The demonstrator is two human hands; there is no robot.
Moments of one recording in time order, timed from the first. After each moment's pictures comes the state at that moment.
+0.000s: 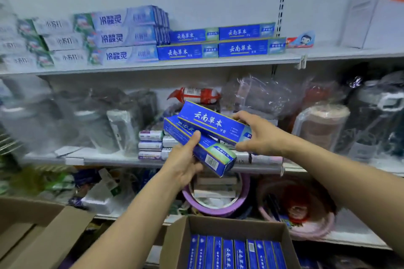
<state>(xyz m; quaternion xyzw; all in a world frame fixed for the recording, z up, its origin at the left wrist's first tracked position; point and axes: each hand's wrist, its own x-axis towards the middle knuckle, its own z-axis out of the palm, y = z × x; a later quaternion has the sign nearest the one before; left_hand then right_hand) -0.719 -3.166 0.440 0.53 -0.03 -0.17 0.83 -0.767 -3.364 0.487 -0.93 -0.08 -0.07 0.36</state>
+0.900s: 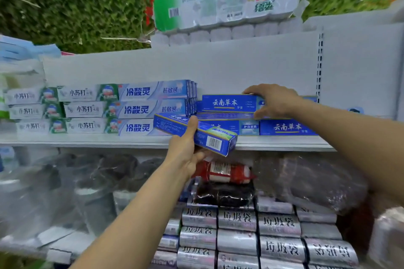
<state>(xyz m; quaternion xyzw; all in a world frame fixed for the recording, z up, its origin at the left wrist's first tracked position) -0.536 -3.145 0.607 0.48 -0.11 -0.01 0.87 -0.556 -3.363 0.699 -0.97 0.01 -0.25 0.04</state>
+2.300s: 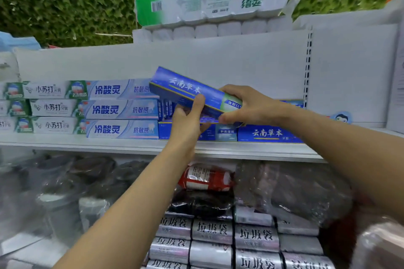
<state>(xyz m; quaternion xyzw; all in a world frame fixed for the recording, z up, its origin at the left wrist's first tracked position) -0.517 -3.227 0.636 0.54 -0.20 0.12 0.81 -0.551 -3.381 0.689 -0.91 -0.20 -0.19 0.31</state>
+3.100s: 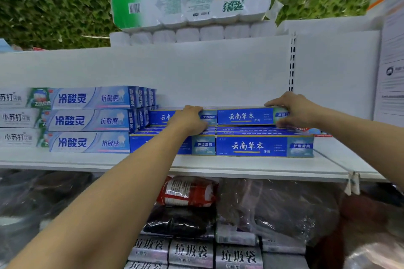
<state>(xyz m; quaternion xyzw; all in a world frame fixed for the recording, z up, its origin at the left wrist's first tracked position) -0.418 -3.284 0.675 0.94 -0.22 0.16 0.19 -0.513 -3.562 0.695 -0.97 0.02 -0.24 0.09</state>
